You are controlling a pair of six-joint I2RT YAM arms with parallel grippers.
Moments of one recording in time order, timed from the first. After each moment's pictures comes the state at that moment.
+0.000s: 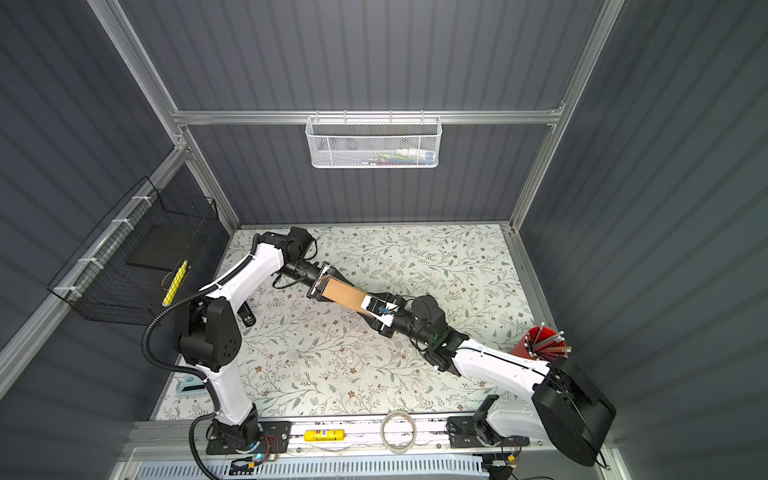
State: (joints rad) left arm -0.33 1.88 1.63 -1.26 1.09 -0.98; right arm 0.79 1.24 0.55 0.56 -0.24 -0.45
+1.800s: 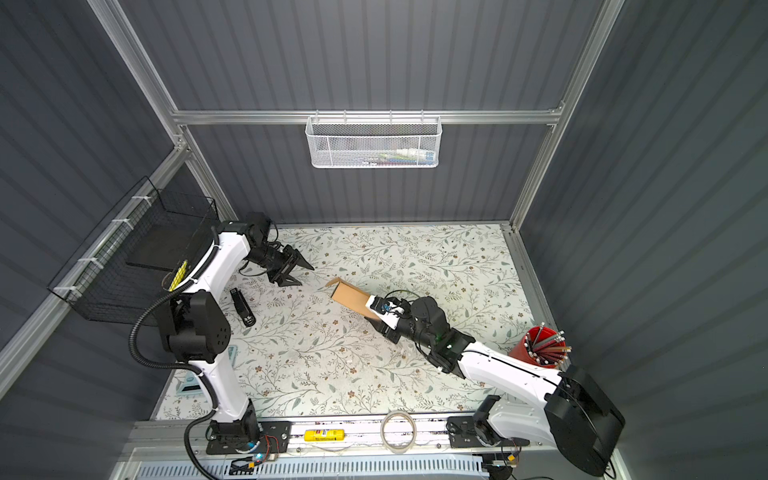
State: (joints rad) left arm -0.07 1.89 1.75 -1.23 0.64 -0.62; right arm 0.79 1.17 0.55 0.34 -0.18 -0.36
